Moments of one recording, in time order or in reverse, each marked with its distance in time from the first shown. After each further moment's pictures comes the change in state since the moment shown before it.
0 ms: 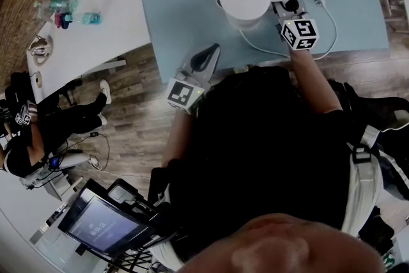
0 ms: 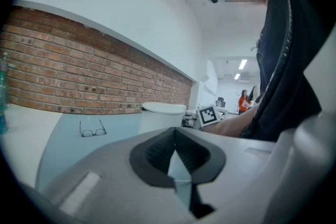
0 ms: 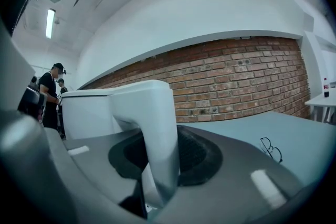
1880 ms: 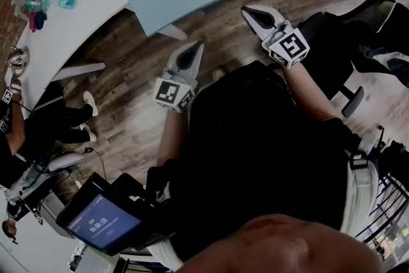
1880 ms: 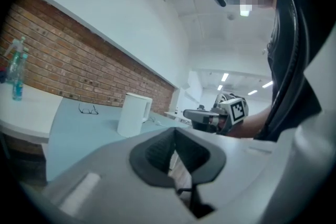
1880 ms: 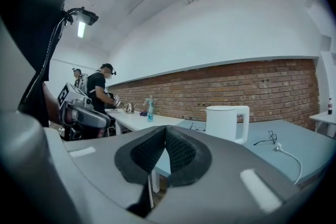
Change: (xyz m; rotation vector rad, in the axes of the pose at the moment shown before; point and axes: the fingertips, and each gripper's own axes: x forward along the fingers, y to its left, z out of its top) left arm -0.215 -0.144 -0.056 -0.092 -0.057 -0.198; right arm -0.280 0.289 0.000 -0.115 -0.020 0.176
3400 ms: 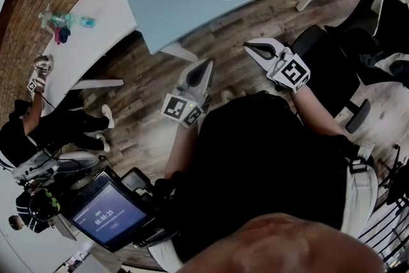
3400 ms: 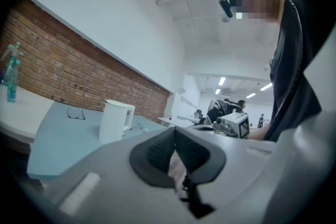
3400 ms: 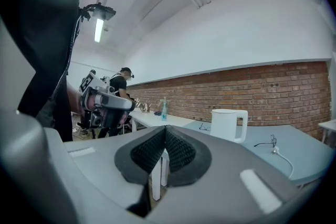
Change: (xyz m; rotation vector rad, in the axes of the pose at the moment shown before) left arm 0.037 -0.102 0.044 -0.001 -0.029 0.003; right arm -0.099 0.026 0.016 -0.036 -0.007 0.174
